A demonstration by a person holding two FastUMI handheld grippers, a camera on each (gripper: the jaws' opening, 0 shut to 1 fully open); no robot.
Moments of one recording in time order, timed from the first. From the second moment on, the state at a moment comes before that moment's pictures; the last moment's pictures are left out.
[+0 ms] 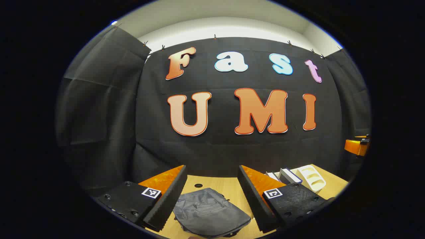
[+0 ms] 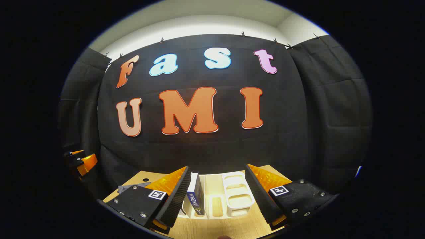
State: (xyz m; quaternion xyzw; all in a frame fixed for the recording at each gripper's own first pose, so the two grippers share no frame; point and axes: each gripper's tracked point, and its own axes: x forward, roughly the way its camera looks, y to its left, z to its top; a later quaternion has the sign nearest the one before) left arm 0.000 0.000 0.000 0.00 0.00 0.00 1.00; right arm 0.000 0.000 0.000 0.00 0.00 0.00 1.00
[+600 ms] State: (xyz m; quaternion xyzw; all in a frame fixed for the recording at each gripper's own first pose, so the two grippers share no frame) left arm 0.001 -0.003 0.002 -0.02 0.01 0.00 1.00; right arm 0.000 -0.006 -0.005 0.02 0.02 0.00 1.00
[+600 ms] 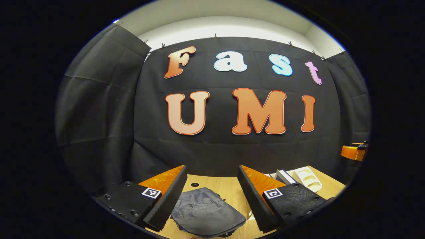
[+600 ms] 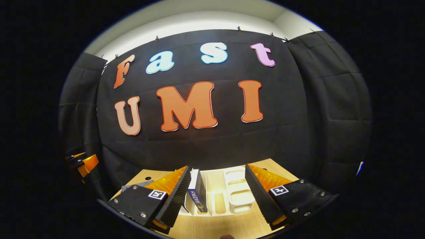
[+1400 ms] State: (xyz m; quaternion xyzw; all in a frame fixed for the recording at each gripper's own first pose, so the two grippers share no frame) left arm 0.001 -0.002 -0.037 0.05 0.04 -0.01 1.00; right arm -0.005 -0.009 -0.020 0.01 0.03 0.00 1.00
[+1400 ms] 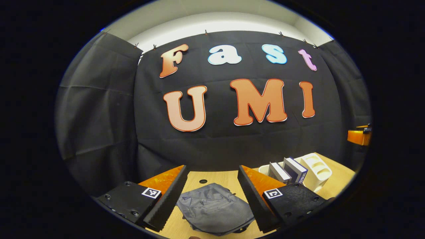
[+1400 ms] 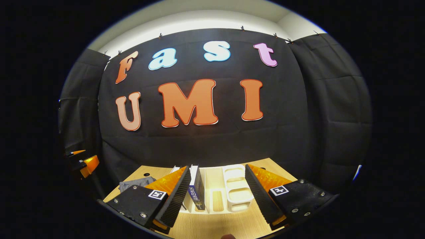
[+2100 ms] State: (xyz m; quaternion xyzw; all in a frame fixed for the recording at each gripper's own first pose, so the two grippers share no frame) left arm -0.024 -0.031 -0.231 0.23 0.18 -0.09 0.95; right arm -0.015 -0.042 -0.066 -0.02 0.09 -0.04 1.00
